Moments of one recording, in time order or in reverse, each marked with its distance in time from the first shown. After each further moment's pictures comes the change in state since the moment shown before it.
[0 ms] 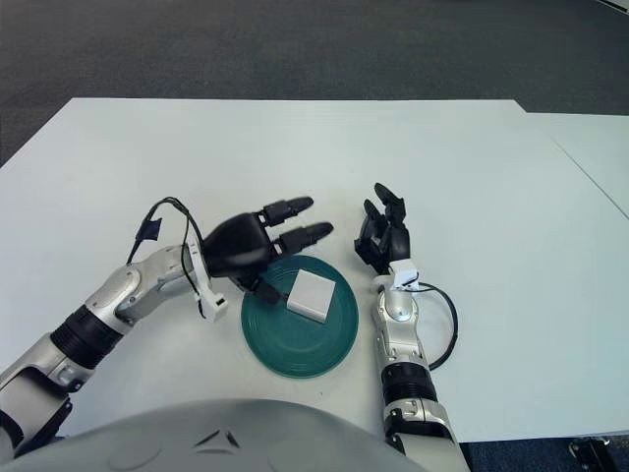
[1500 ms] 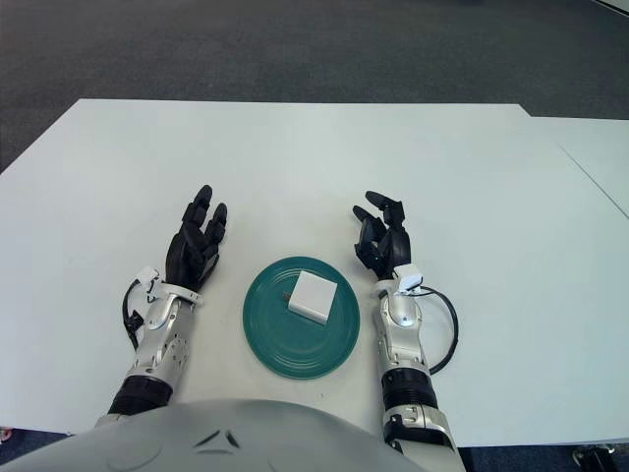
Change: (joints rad) left arm 0.282 -0.501 0.442 0.388 -1.192 0.068 -0.288; right arm 0.020 0.004 -0.023 -0.030 0.030 0.022 0.089
